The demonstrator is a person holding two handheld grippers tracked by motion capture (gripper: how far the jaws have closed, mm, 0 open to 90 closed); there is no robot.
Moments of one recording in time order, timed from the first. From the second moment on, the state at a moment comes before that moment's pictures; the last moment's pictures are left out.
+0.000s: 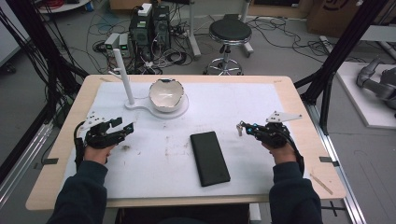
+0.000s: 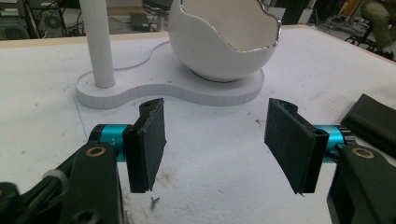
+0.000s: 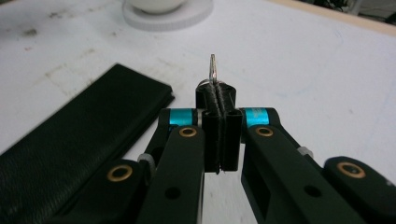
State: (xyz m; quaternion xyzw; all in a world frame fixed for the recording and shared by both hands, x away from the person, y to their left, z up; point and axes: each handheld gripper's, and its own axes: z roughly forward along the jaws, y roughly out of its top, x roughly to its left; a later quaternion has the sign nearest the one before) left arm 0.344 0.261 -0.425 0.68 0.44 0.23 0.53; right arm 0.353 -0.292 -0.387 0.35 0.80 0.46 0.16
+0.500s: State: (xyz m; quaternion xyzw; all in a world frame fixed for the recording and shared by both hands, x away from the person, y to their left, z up) left arm 0.344 0.266 -0.427 0.68 0.45 0.23 0.53; right arm 0.425 -0.186 -0.312 0.25 0.81 0.50 0.15
